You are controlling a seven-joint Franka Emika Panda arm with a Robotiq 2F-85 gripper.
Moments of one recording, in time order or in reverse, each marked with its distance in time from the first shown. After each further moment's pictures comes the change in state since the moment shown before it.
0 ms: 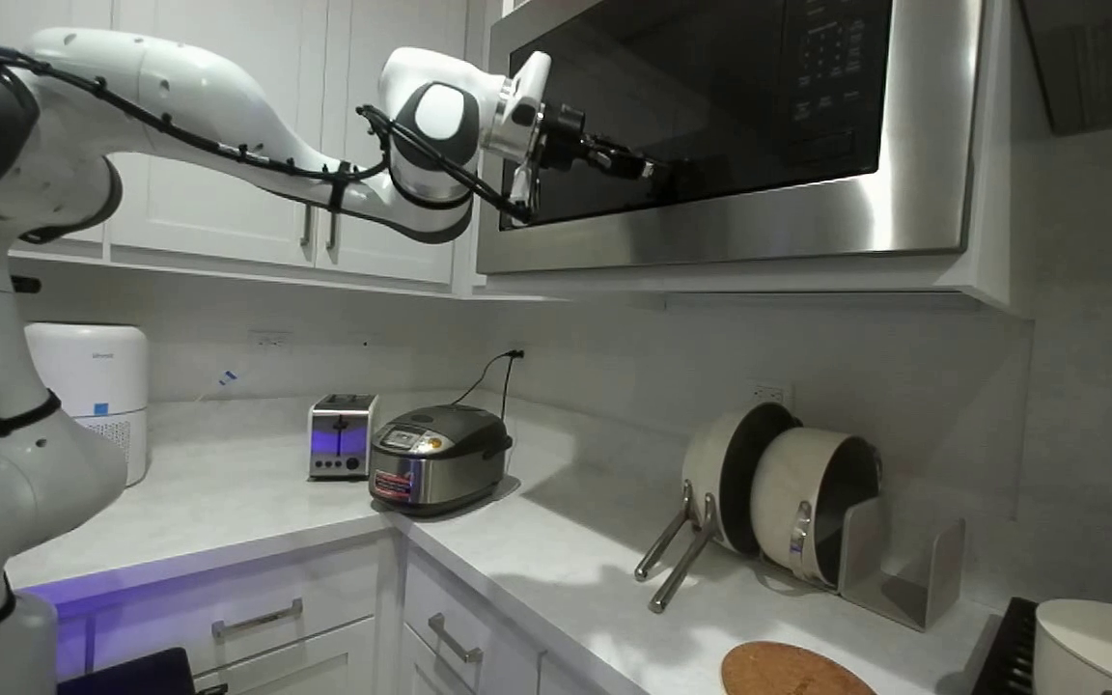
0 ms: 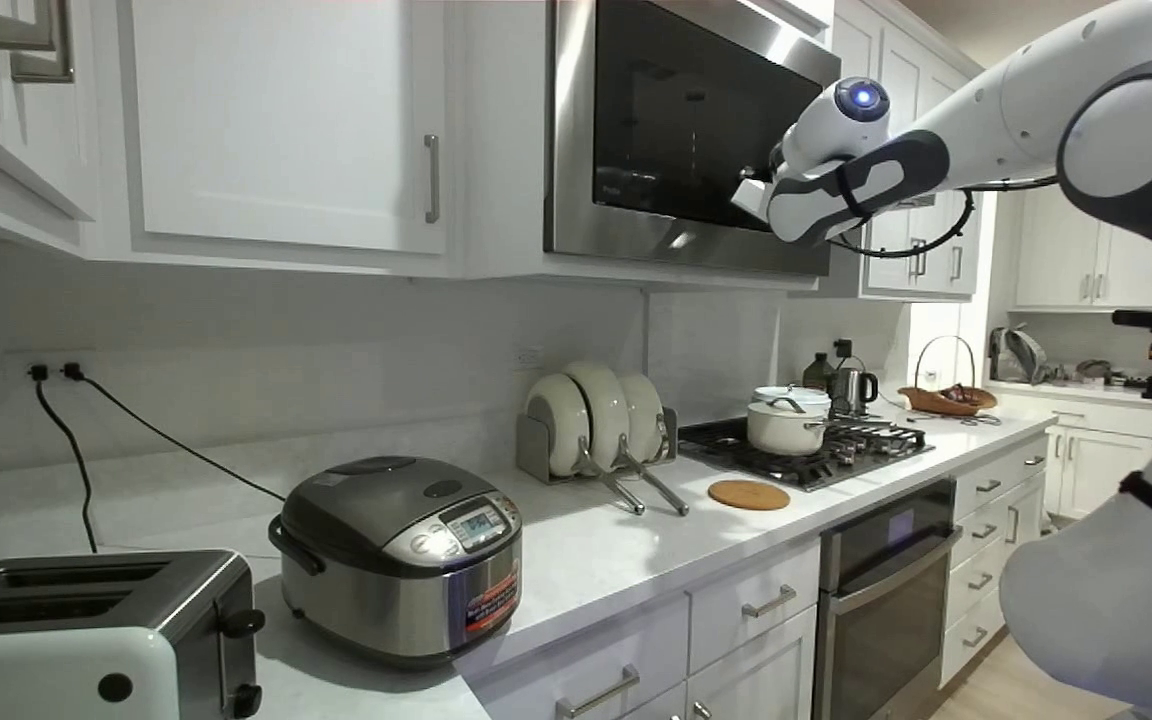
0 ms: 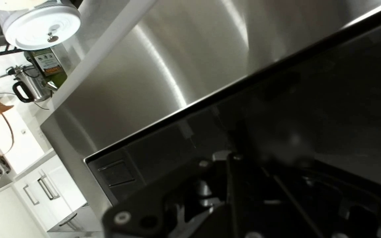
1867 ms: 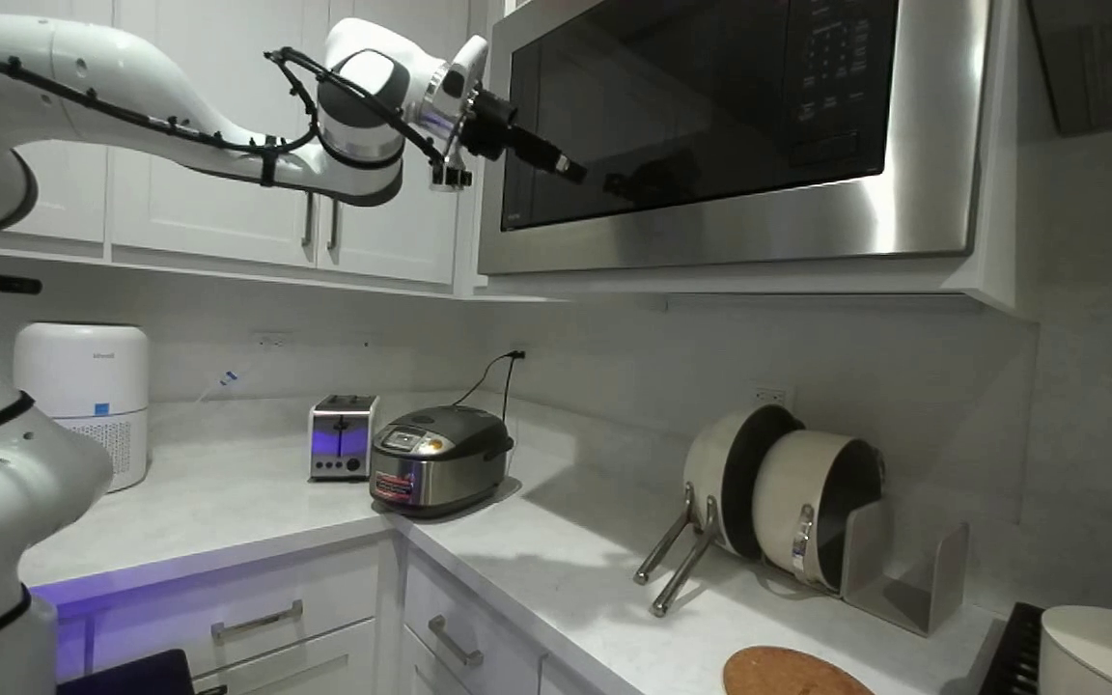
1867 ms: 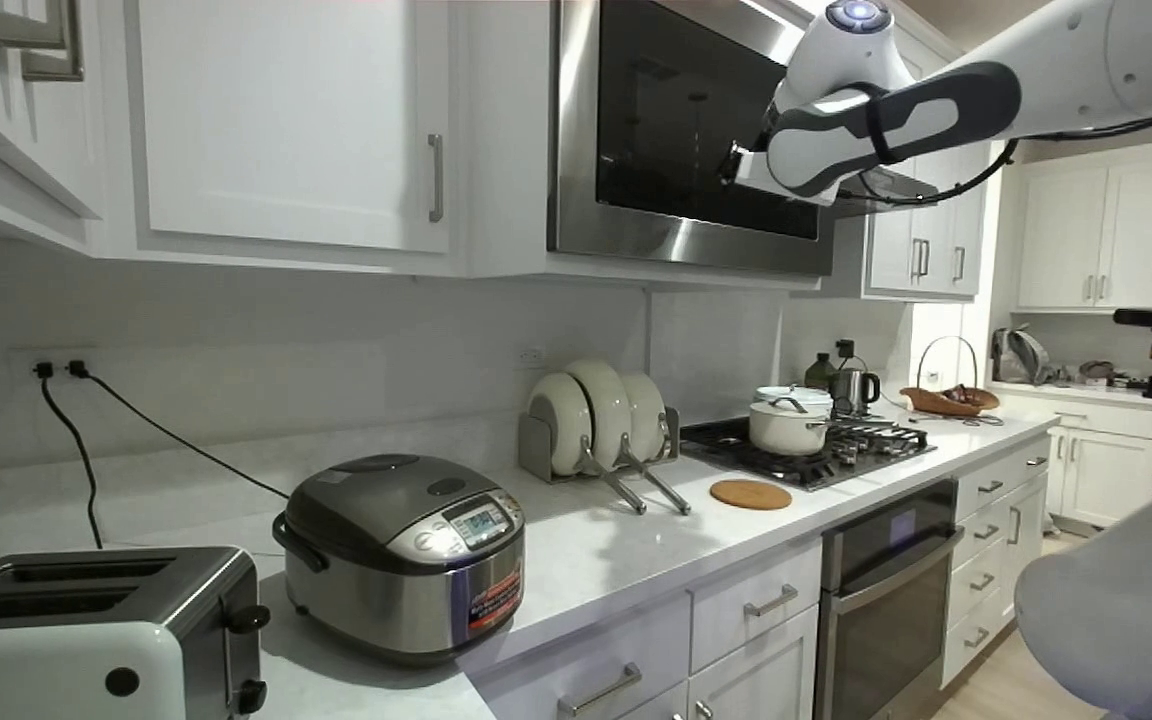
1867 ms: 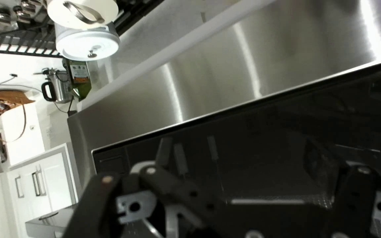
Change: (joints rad) arm 0.217 -0.212 -0.070 -0.060 0.001 -0.400 -0.198
